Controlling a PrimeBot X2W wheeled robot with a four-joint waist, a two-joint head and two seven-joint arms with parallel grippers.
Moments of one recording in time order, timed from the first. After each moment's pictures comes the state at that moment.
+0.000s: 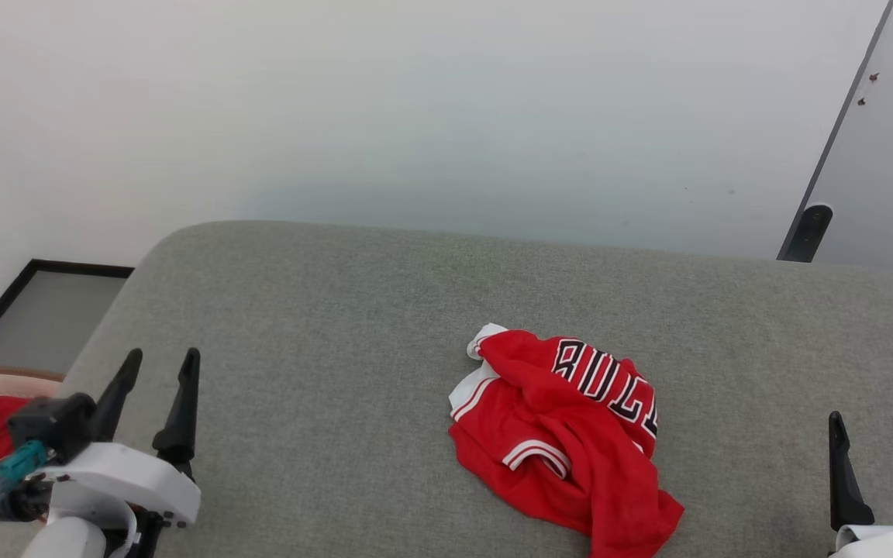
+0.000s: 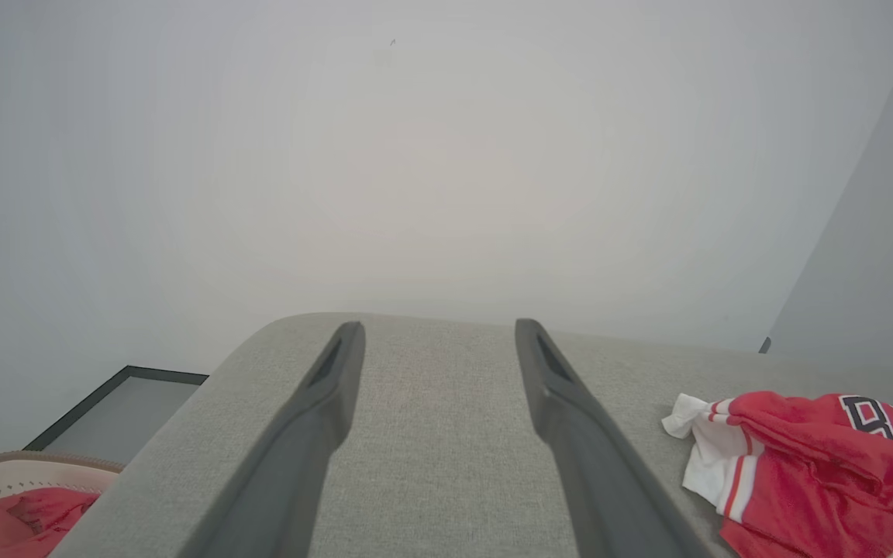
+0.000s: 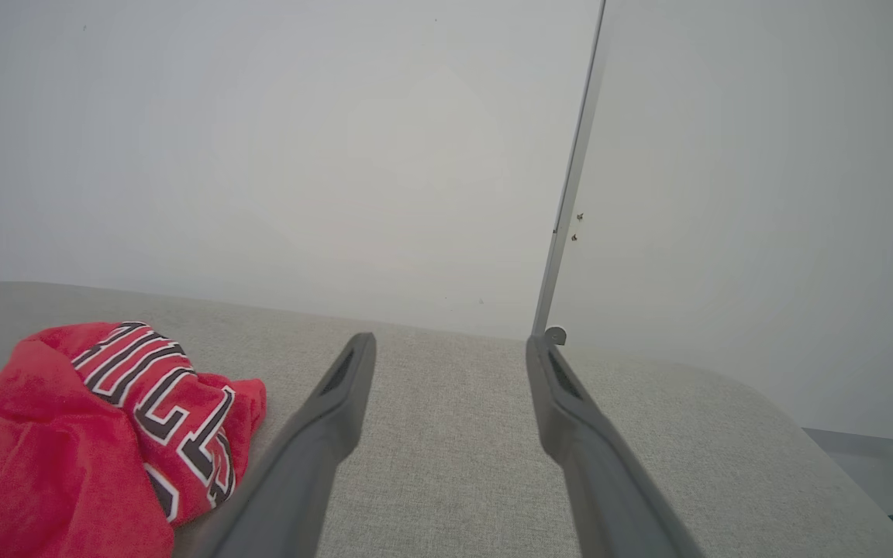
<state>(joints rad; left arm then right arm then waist) -0.23 0.45 -0.19 0.39 -0.59 -0.10 -0.26 0.02 -0.12 -0.19 0.18 0.03 0.13 -0.26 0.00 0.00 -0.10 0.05</state>
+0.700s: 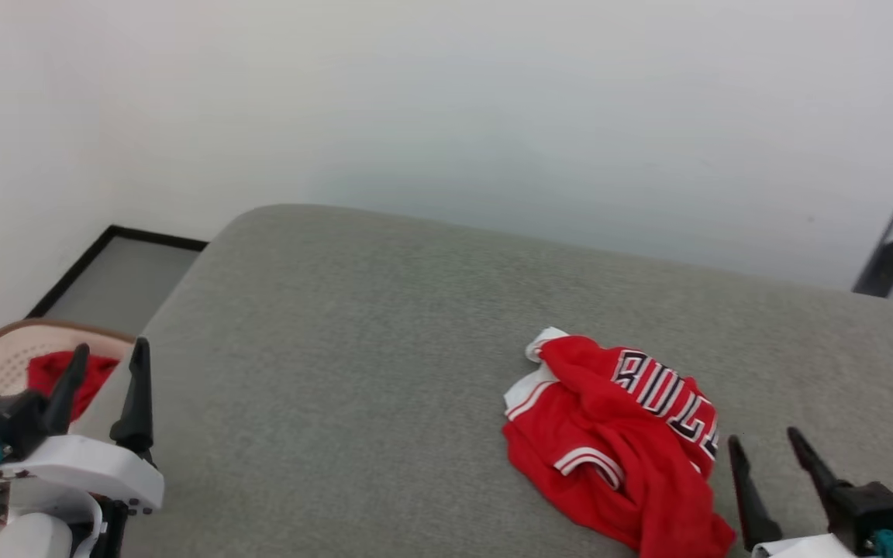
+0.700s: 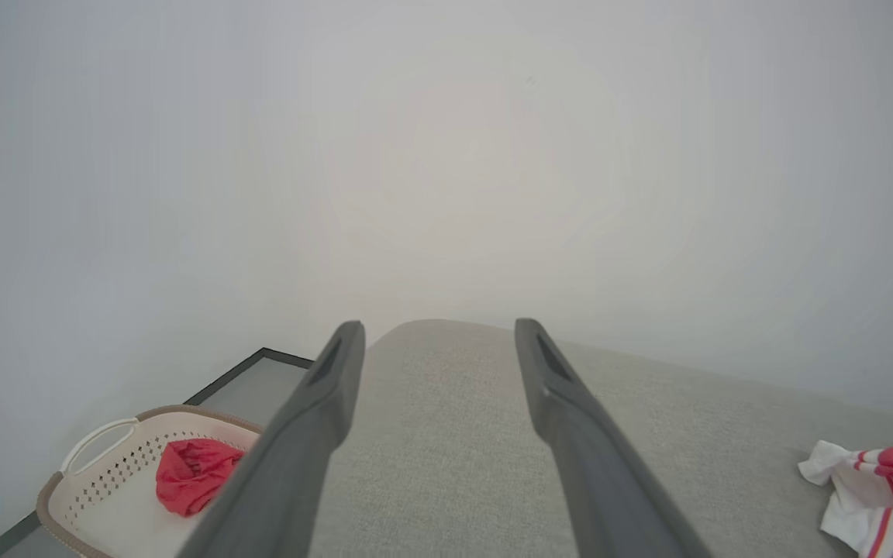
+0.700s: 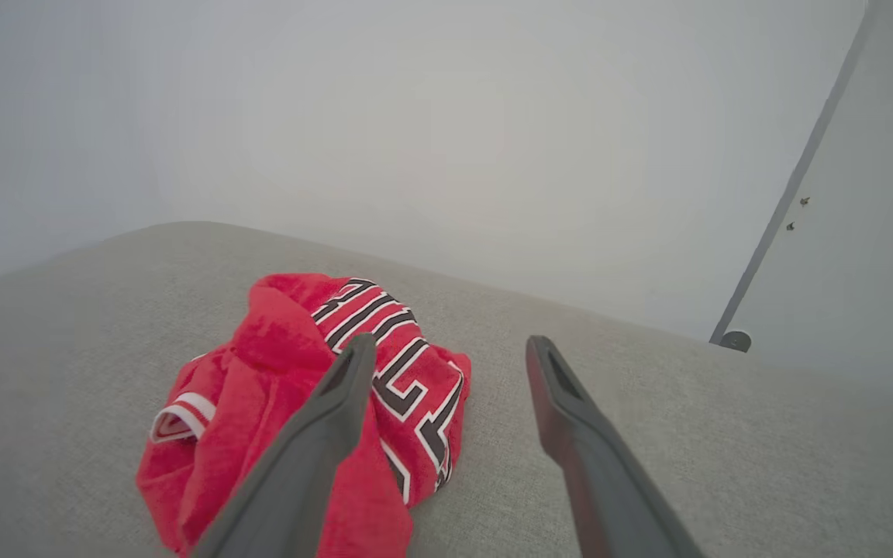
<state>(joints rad) -0.24 0.44 -0.08 0.42 -0.53 -0.08 -0.26 0.01 -0.12 0.00 0.24 0.06 0.13 -0.25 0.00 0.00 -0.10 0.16</state>
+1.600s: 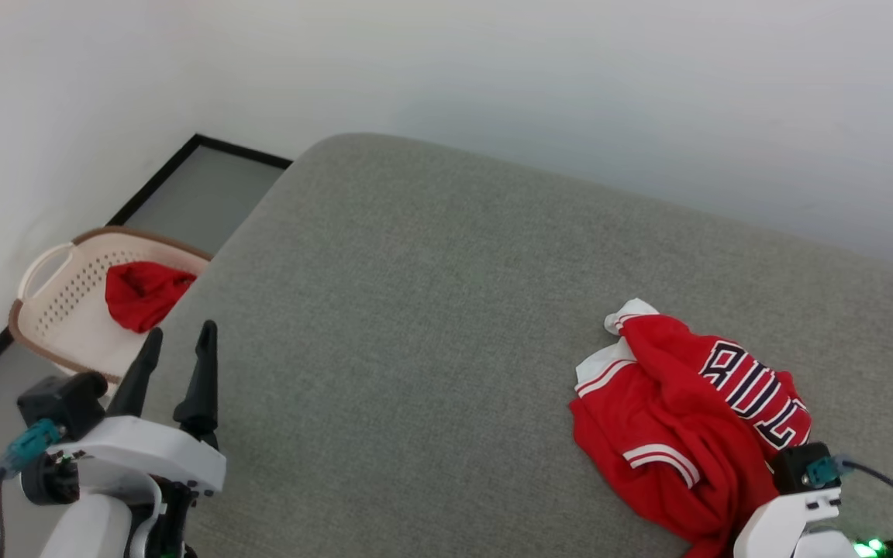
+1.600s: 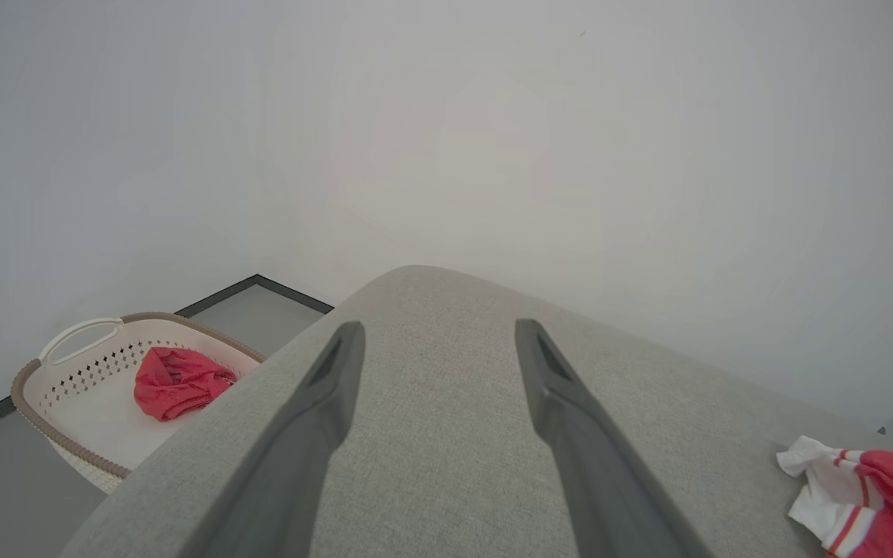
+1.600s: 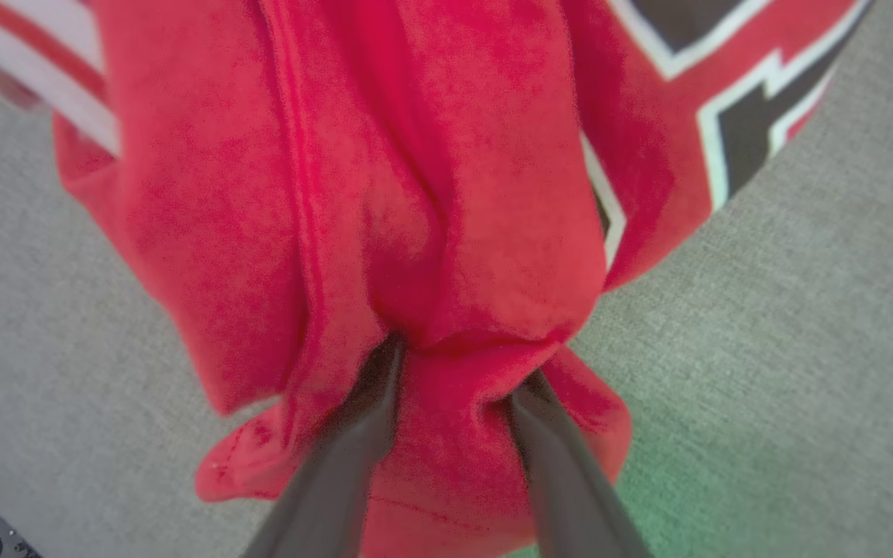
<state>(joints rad) -0.27 0.35 -0.13 0.38 -0.62 -0.09 -0.22 -0.03 -0.15 0.05 0.22 0.17 0.13 0.60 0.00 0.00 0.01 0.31</state>
